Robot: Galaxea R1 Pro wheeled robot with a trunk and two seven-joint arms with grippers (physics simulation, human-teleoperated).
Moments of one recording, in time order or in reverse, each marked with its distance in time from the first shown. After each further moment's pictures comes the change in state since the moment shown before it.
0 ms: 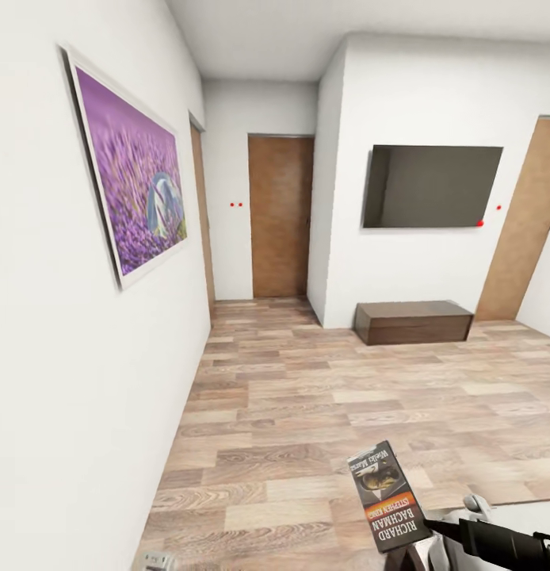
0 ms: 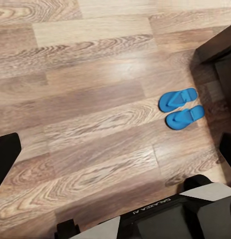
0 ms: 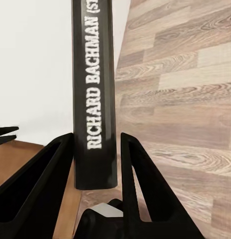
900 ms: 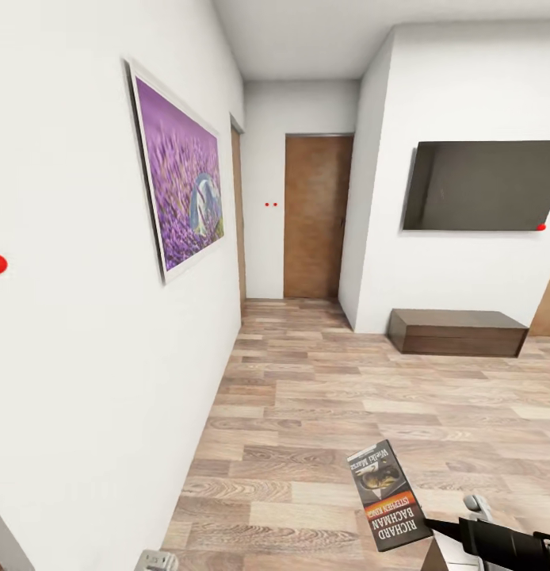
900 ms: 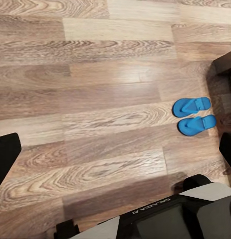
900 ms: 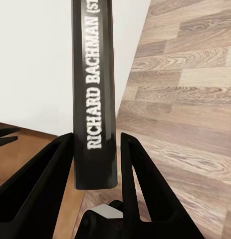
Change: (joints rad) left arm 0.000 -0.002 -0.001 0.000 0.000 0.000 0.000; right arm 0.000 0.000 -0.004 -0.001 -0.001 0.000 0.003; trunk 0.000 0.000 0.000
